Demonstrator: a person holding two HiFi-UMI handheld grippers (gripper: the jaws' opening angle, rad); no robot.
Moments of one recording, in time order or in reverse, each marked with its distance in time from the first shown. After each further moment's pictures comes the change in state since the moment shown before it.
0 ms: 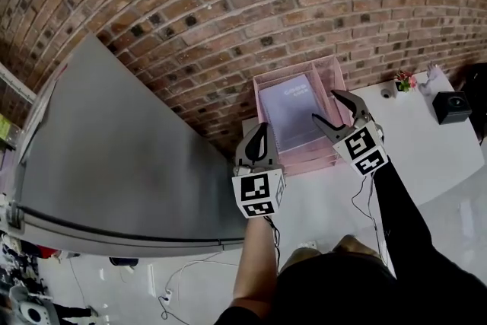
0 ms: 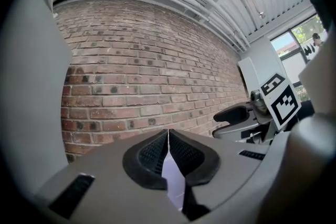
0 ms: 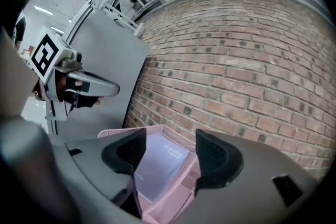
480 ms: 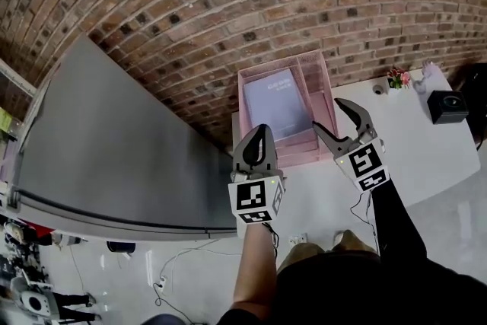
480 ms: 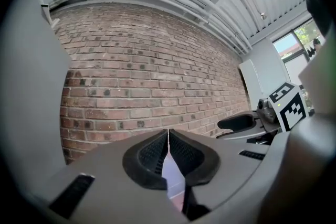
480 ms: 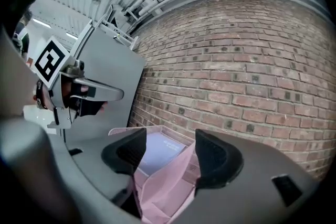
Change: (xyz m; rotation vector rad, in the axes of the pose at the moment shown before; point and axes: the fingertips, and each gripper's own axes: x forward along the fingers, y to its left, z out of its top) left arm -0.008 -0.072 0.014 -0.021 -0.021 0.023; right arm -0.069 -0.022 -0.022 0.091 -0.084 0.005
